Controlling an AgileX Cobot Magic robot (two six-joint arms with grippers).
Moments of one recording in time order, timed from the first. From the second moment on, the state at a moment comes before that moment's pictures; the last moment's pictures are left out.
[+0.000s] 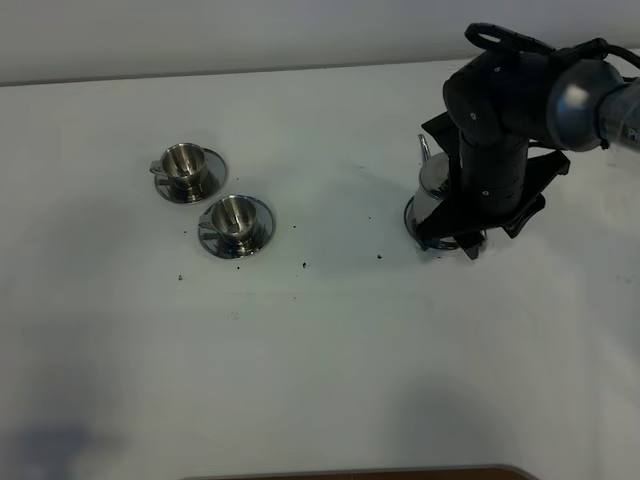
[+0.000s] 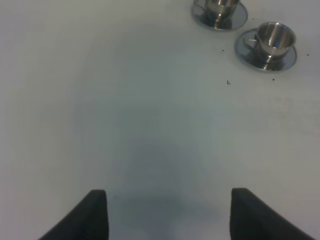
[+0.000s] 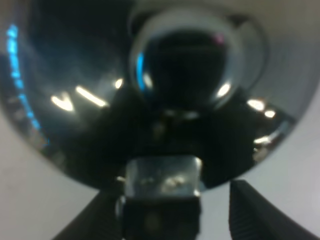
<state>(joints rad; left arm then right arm) -0.07 0.00 -0.46 0.08 1.07 -0.14 0.63 2.08 -1.46 -0.22 1.02 0.20</state>
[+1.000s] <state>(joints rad) -0.07 0.00 -0.46 0.08 1.07 -0.14 0.63 2.06 -1.44 -0.30 0.96 0.25</state>
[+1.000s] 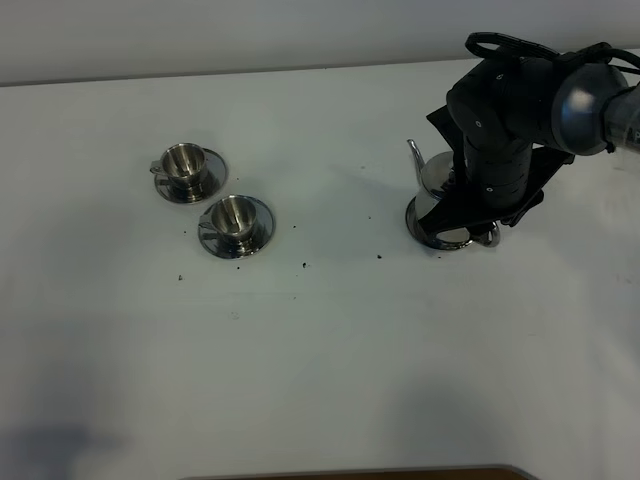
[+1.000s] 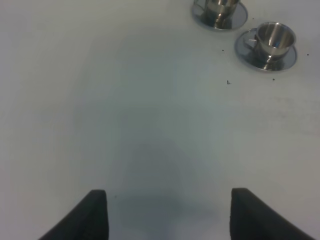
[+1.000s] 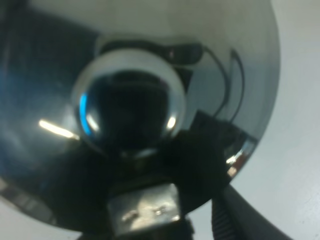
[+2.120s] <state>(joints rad) -0.07 0.00 -0.46 0.08 1.07 -0.14 0.63 2.06 -1.44 -0.25 0.92 0.12</state>
